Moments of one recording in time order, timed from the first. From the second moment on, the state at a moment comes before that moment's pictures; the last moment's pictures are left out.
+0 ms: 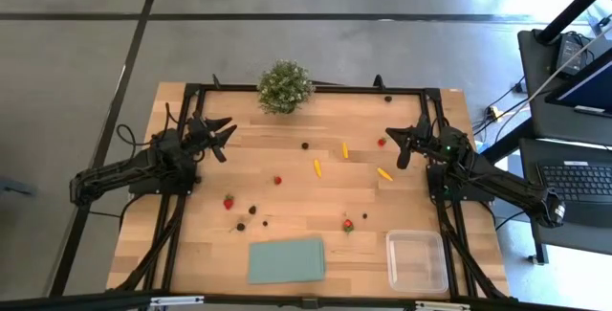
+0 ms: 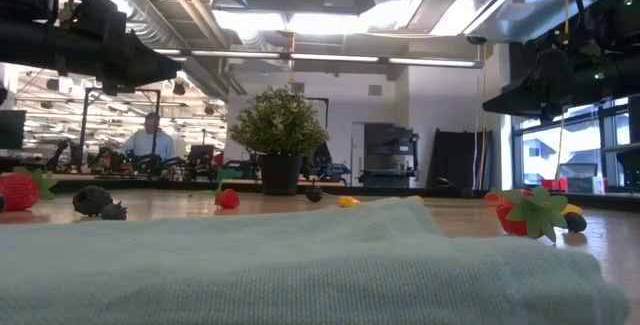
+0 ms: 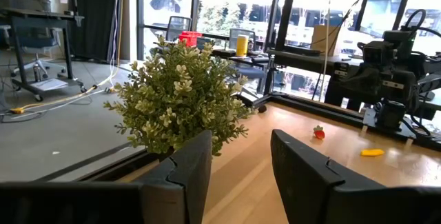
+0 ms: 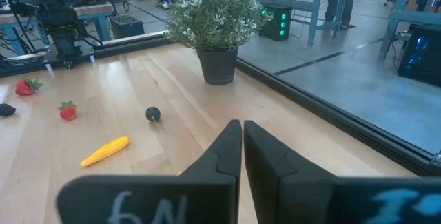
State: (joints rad) left arm 0.36 0.00 0.02 0.03 -0.28 -0.12; right arm -0.54 0.15 0.01 0.02 -0.04 0.04
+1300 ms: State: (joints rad) left arm 0.36 0.00 0.02 0.03 -0.28 -0.12; right arm -0.54 0.15 0.01 0.04 -0.06 0.46
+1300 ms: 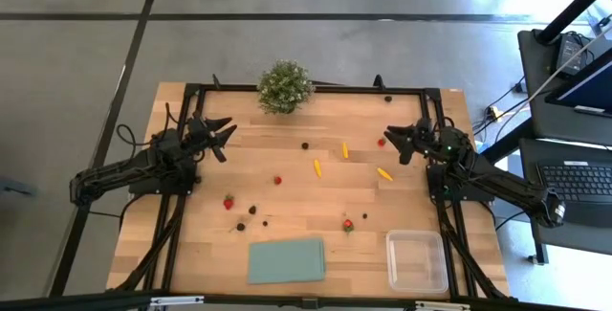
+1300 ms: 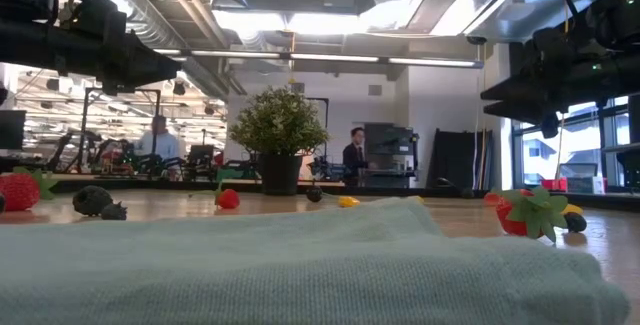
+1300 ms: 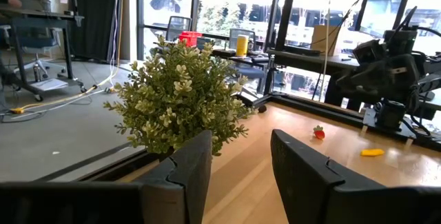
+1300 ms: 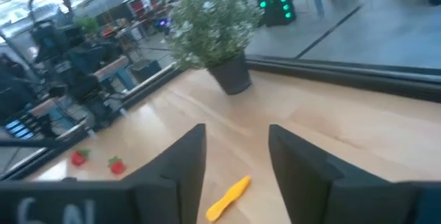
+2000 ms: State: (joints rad) left arm 0.36 0.00 0.02 0.03 -0.28 -0.17; right arm -0.54 0.39 0.43 -0.70 -0.25 0.36
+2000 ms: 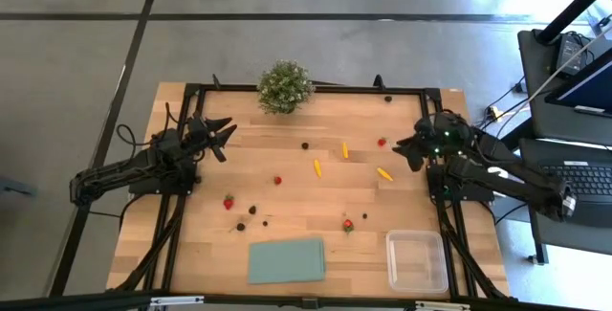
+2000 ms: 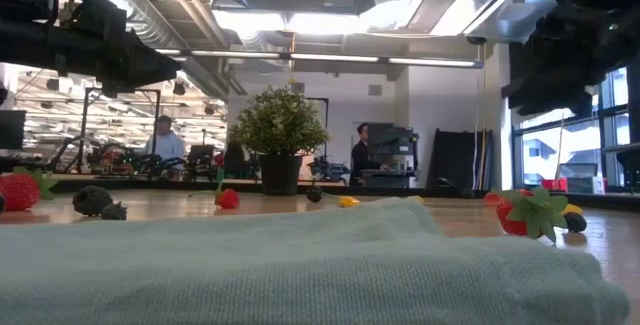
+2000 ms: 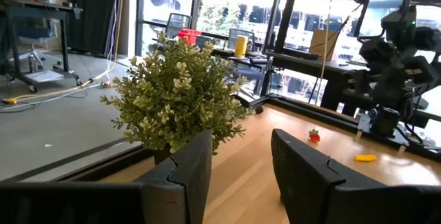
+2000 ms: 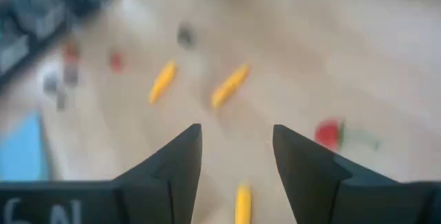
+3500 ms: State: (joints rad) left arm 0.36 0.00 0.02 0.03 -0.28 -0.17; right arm -0.15 1.28 0.46 -0.49 0.02 0.42
